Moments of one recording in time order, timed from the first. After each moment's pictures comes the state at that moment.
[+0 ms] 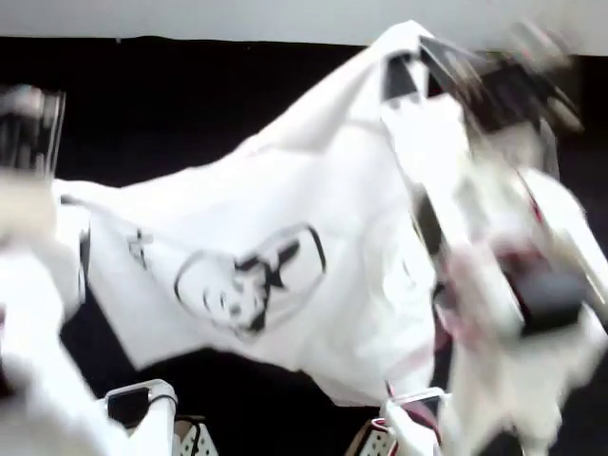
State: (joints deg) left arm -22.0 -36.8 -12.4 94.6 -18.9; right arm -19.0 -24.9 -23.9 61.1 18.3
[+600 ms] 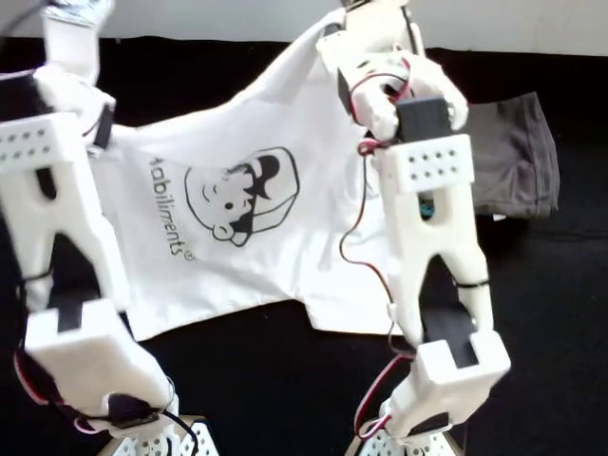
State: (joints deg) left arm -20.4 20.4 -45.8 97.5 -25.8; right arm -19.0 11.8 -36.2 56.3 18.2
